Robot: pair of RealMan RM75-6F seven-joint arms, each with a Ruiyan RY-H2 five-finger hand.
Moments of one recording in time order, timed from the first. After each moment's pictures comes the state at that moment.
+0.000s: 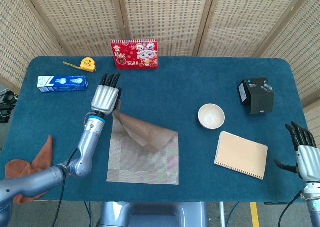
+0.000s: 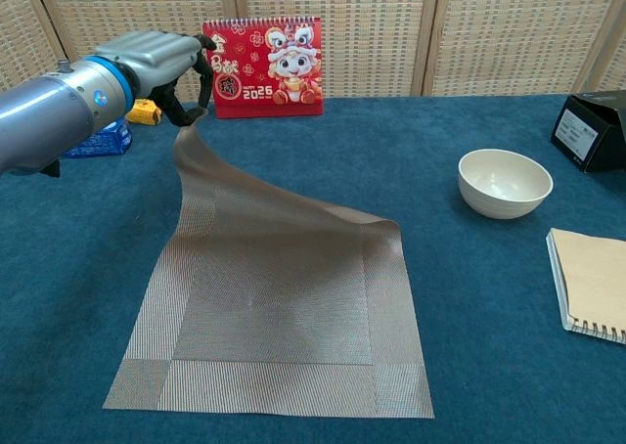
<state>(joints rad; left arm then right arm) -0.86 -1.73 -0.45 -1.18 0.97 0.93 0.74 0.11 -1.15 0.10 -1.45 -1.44 1.42 0.26</state>
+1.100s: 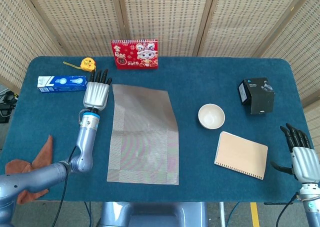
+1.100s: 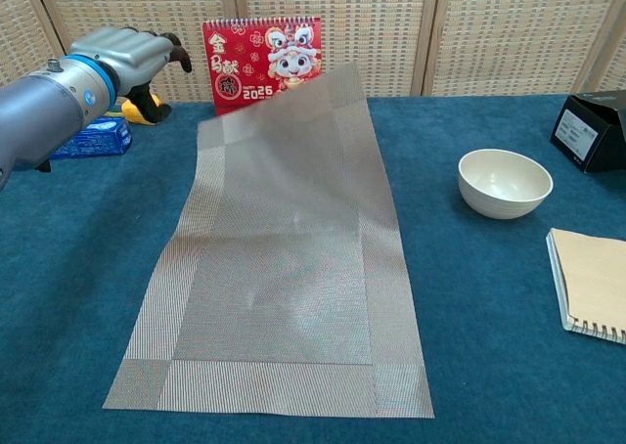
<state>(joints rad) -0.91 -1.71 -0.37 -1.13 0.81 1.04 0.83 0.11 -1.17 0.09 -1.45 -1.46 1.42 0.23</state>
